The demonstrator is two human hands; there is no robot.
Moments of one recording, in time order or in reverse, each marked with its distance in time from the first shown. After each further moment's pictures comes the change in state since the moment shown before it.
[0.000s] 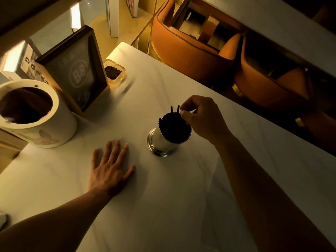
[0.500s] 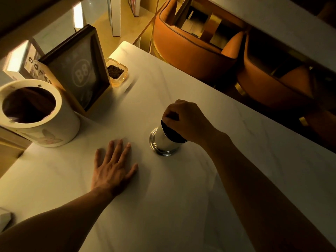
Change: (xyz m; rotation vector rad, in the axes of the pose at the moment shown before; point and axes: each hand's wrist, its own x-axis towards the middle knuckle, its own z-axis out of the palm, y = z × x) left_hand 0.000 0.000 0.001 0.000 -0.011 -0.003; right_hand 0.006 -0.016 0.031 -0.232 -0.163 -0.276
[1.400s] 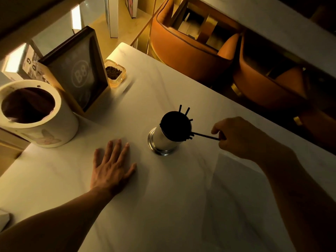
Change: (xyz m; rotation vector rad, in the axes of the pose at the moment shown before) left_hand -0.001 0.001 -0.003 -0.005 -0.016 0.003; right_hand -0.082 0.033 -0.078 -0.308 -0.366 0.370
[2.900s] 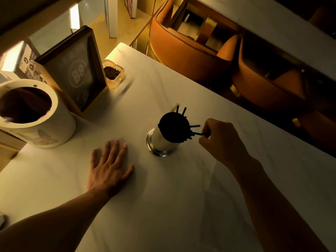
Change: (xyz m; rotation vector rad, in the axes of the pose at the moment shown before) left_hand 0.000 -0.001 0.003 0.021 0.013 -0.001; right_hand 0.021 -0.009 0.047 0.266 0.382 -0.029
